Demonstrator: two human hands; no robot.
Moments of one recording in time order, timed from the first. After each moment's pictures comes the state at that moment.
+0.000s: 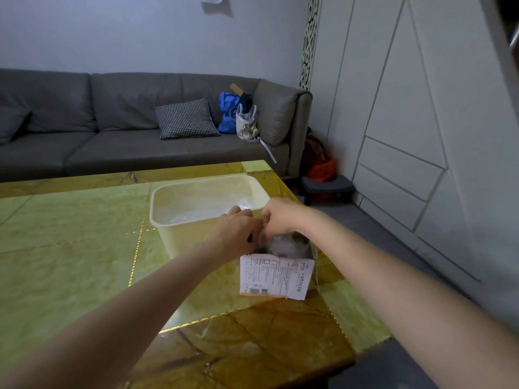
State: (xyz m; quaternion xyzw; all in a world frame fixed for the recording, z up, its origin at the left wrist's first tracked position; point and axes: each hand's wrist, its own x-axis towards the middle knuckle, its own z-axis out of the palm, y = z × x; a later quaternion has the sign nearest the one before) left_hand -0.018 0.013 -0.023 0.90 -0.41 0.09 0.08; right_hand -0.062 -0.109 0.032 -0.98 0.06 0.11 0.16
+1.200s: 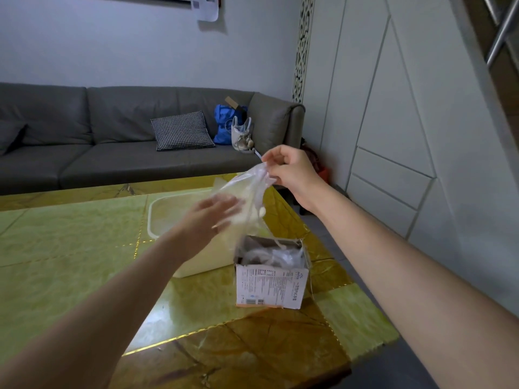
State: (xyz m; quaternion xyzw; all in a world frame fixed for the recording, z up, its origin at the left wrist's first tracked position) left_hand -0.020 0.049 0.019 0.64 -0.22 -0.19 0.71; right_hand -0.047 -0.130 0.083 -0.79 0.02 -0.21 0.58
